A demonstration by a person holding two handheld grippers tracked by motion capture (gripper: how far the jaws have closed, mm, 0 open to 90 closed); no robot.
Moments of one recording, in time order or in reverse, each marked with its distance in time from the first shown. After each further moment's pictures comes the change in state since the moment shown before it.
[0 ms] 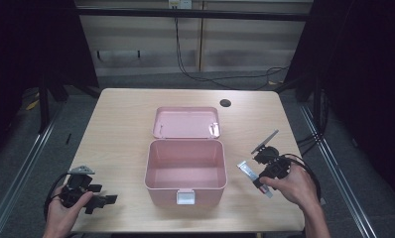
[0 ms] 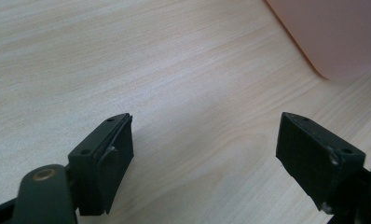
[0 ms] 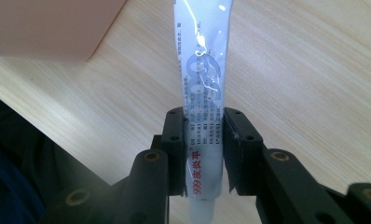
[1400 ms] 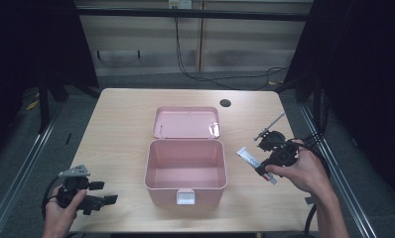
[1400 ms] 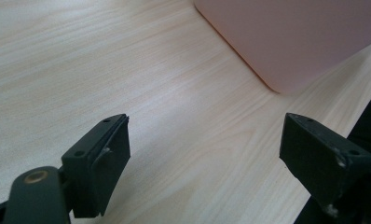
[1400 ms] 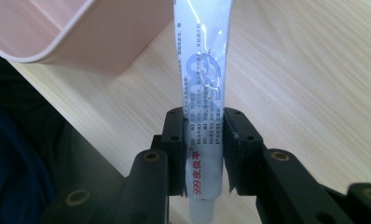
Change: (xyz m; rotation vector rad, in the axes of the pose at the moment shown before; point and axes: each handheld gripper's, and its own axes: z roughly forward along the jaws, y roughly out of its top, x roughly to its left) left arm -0.005 -0.002 -0.011 -0.123 -0.104 0.079; right arm 0.009 0.014 -0.059 -0.075 -0.022 -0.133
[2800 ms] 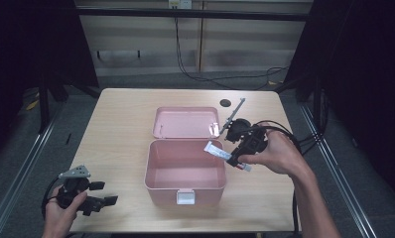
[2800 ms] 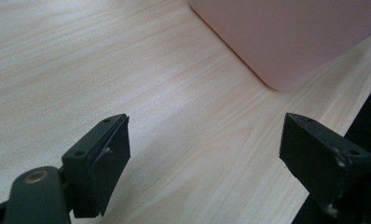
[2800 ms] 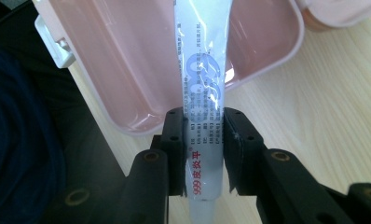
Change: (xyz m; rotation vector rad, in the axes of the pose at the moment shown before) left arm -0.002 0.000 -0.001 0.002 0.000 0.029; right arm 0.049 0.070 -0.016 0.009 0.058 -0.313
